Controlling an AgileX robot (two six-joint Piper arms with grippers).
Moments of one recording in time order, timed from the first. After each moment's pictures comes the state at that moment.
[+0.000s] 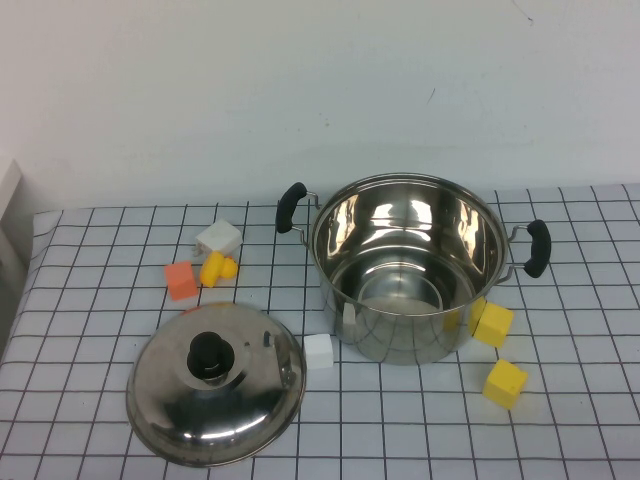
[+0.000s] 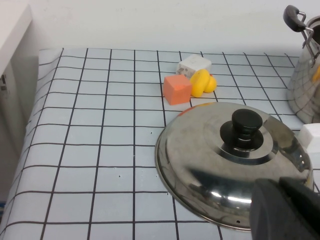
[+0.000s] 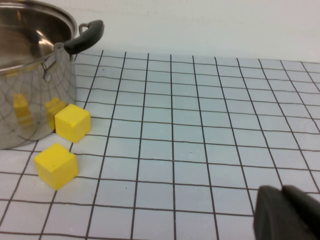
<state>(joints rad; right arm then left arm) -0.03 -0.01 0.02 -0.05 0.42 -0.05 -0.11 -0.01 0.01 -0.03 0.37 -0.11</state>
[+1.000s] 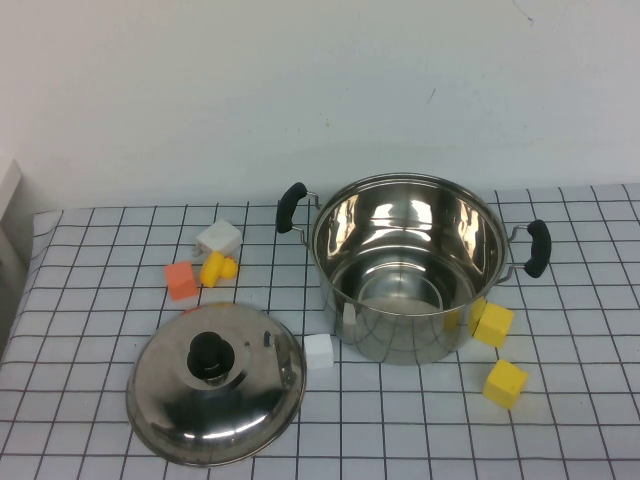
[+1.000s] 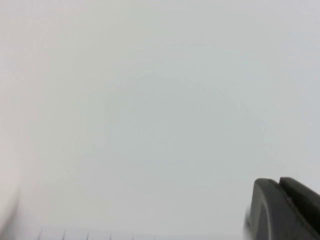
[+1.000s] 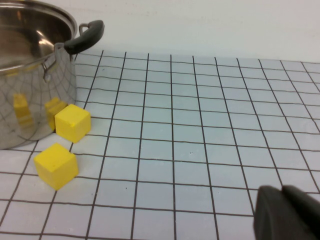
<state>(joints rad) -0.03 -0.01 0.02 -0.05 0.42 -0.05 -0.11 -0.01 0.02 -0.08 -0.16 -0.14</state>
